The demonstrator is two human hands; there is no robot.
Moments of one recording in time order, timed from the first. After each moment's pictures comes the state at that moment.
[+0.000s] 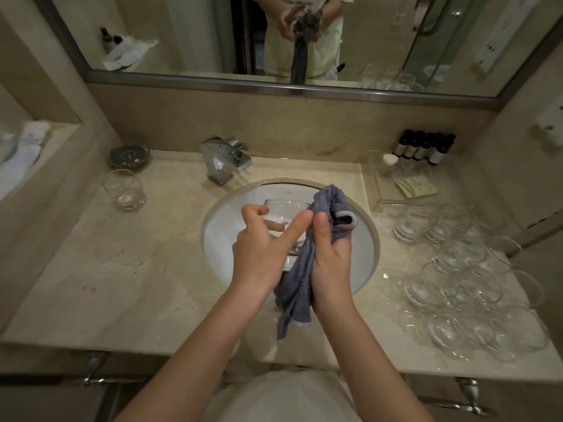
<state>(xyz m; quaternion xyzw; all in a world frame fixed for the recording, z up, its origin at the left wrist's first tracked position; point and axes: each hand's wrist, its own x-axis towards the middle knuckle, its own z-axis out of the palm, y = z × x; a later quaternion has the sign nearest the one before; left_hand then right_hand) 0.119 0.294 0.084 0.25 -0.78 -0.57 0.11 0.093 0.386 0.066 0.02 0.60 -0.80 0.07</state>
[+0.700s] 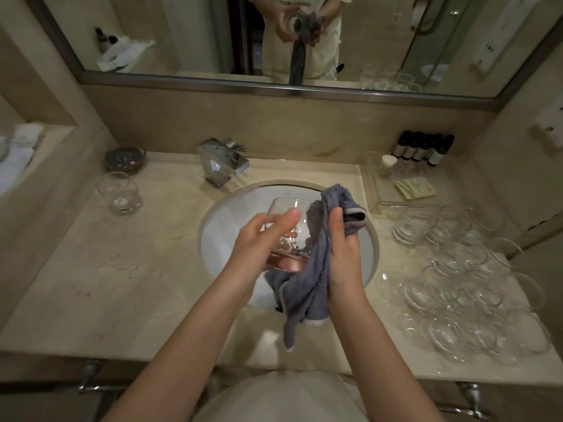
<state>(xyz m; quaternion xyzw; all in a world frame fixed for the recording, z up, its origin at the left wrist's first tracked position) 0.113 0.283 0.093 0.23 -0.62 -0.75 -0.01 0.074 0.397 0.068 0.03 0.55 -0.83 0.10</state>
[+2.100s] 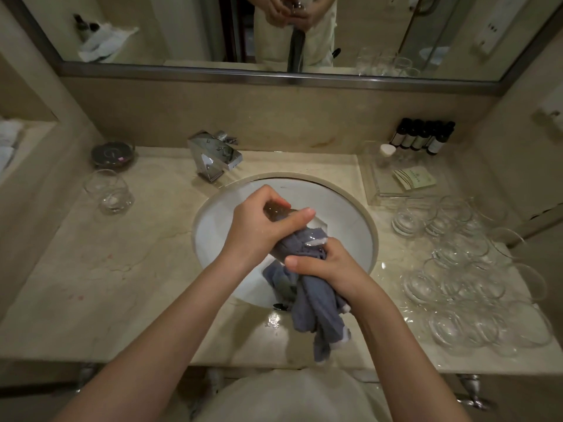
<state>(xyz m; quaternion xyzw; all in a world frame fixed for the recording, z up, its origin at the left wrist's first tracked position) 0.077 0.269 0.075 0.11 -0.80 -0.58 0.12 0.067 0.424 0.059 -0.18 0.63 -0.68 0.32</state>
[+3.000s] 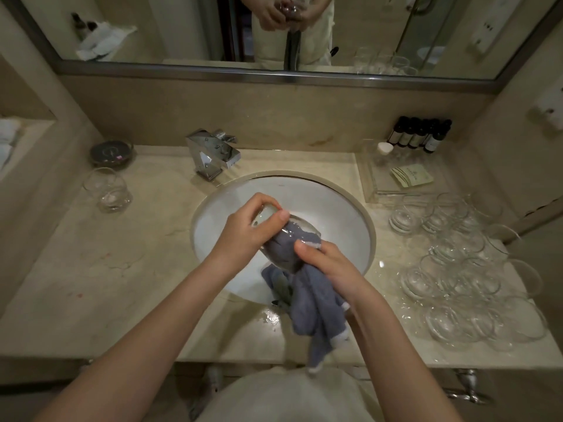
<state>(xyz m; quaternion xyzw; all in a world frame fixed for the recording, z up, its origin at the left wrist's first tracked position) 0.086 0.256 0.055 0.06 -0.79 -0.61 0.09 0.073 0.423 0.046 -0.08 0.56 -0.74 0.36</state>
